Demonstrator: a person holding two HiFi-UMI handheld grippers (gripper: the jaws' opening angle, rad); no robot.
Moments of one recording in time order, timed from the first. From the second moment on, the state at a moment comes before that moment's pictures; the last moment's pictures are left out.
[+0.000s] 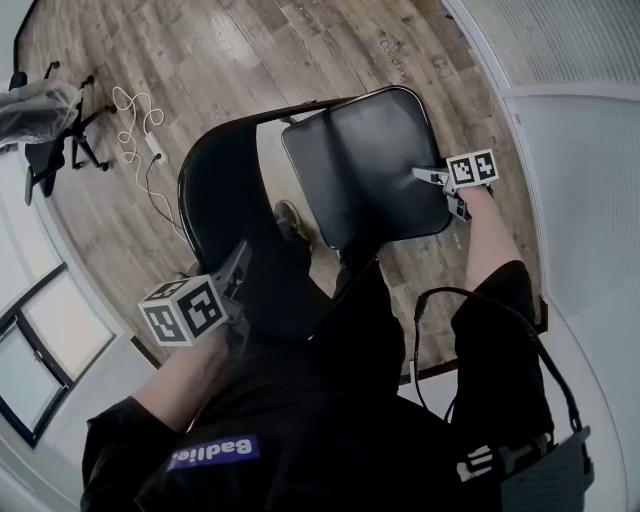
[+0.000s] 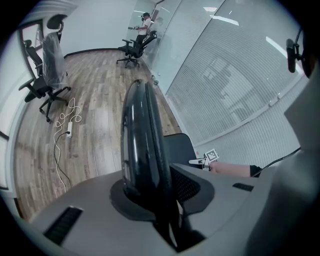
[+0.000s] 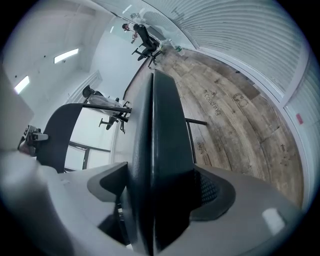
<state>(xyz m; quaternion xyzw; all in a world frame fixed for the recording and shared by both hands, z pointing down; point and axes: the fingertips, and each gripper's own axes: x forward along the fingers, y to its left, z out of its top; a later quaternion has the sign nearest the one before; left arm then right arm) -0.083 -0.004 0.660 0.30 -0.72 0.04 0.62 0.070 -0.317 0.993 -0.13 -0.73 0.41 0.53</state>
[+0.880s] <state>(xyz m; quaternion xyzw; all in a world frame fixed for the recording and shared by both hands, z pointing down) -0.101 0.068 0.610 0.30 -0.71 0.00 0.64 0.047 -0.220 0.882 -0.09 -0.74 0.37 0.56</state>
